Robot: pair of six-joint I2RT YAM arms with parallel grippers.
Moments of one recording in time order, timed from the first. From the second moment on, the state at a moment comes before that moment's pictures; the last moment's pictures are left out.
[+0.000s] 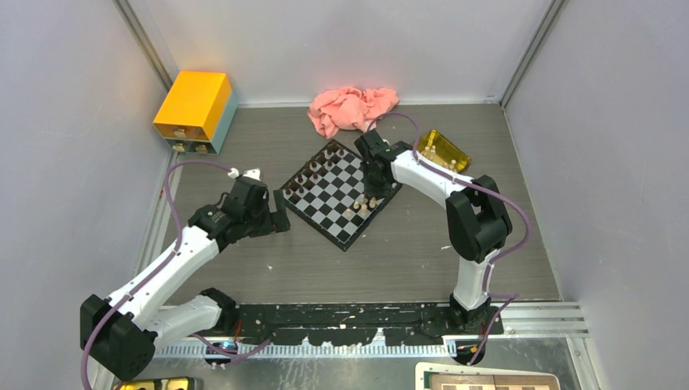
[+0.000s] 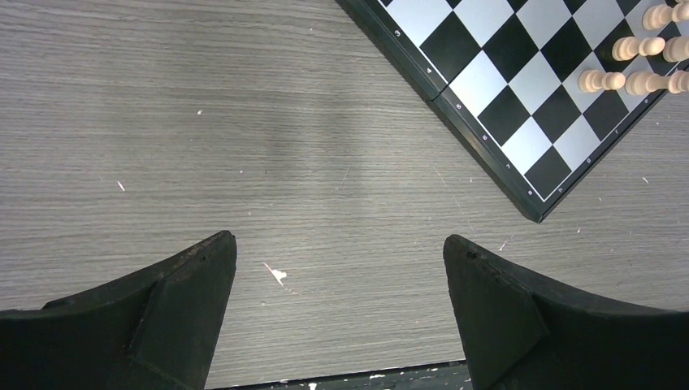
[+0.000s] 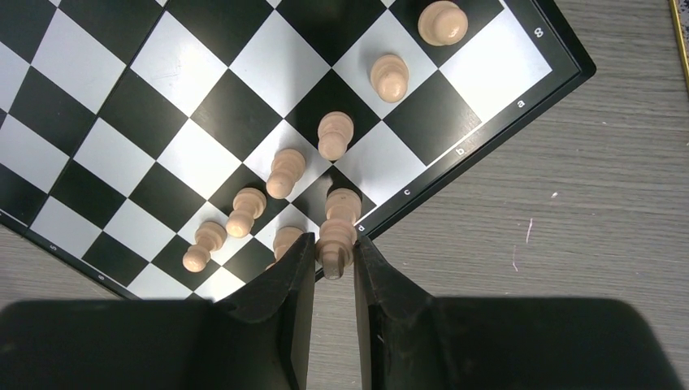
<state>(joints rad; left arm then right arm) -0.52 1.01 0.81 -0.72 -0.16 -0.61 0.58 1.86 1.43 -0.75 0.12 0.48</state>
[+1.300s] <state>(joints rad) -0.52 1.05 0.81 -0.71 -0.16 -0.61 0.59 1.88 1.44 -0.75 0.12 0.48</state>
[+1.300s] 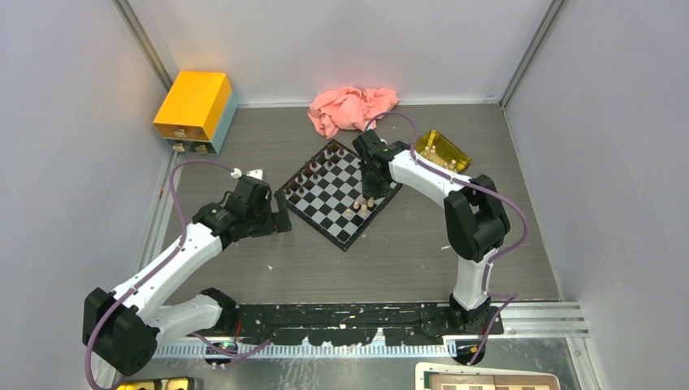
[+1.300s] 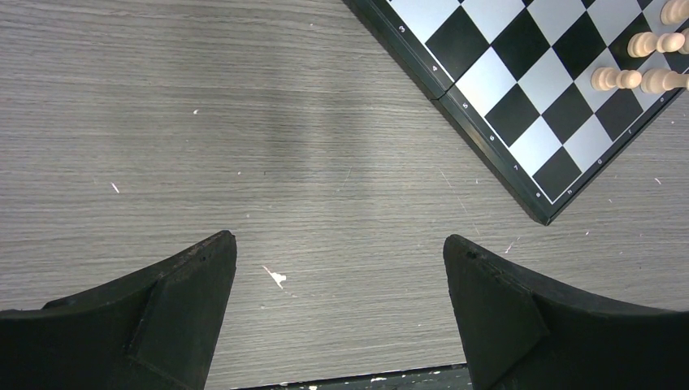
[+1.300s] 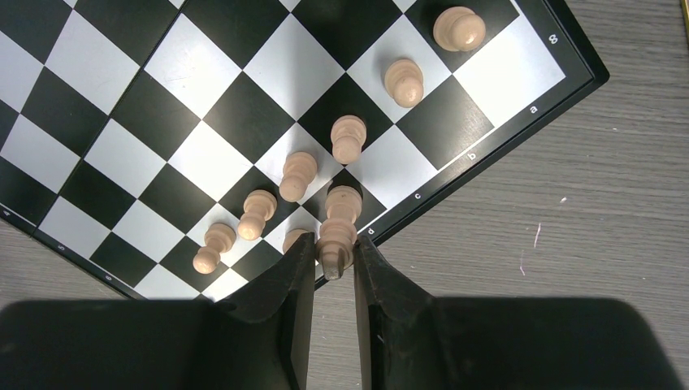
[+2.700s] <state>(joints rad) -0.52 1.06 0.81 -0.71 -0.16 -0.61 0.59 1.86 1.42 -0.77 0.13 0.48</state>
